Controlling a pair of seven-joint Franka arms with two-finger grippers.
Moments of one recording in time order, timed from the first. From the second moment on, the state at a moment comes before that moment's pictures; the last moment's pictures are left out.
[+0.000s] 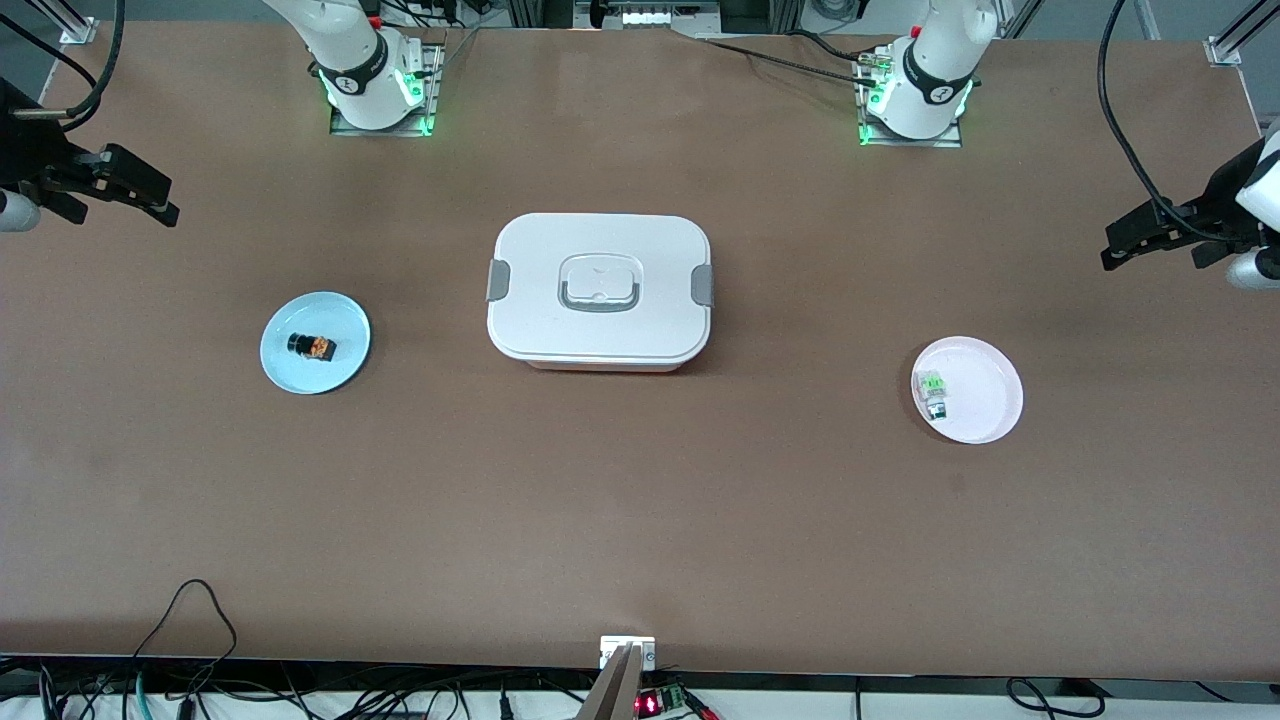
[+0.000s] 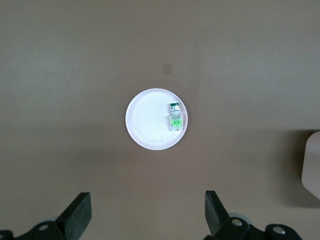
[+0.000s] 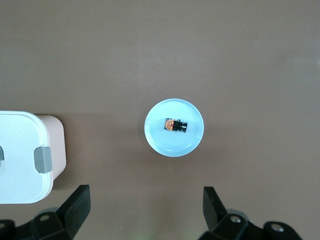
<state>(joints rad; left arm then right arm) 0.02 0.04 -0.01 -1.54 0.00 1.56 -0.03 0.04 -0.02 0.00 -1.55 0.00 1.52 0.07</state>
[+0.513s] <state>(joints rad) 0.02 0.04 -0.01 -1.54 0.00 1.56 -0.03 0.04 -0.02 0.00 -1.55 -0.01 1.52 0.07</state>
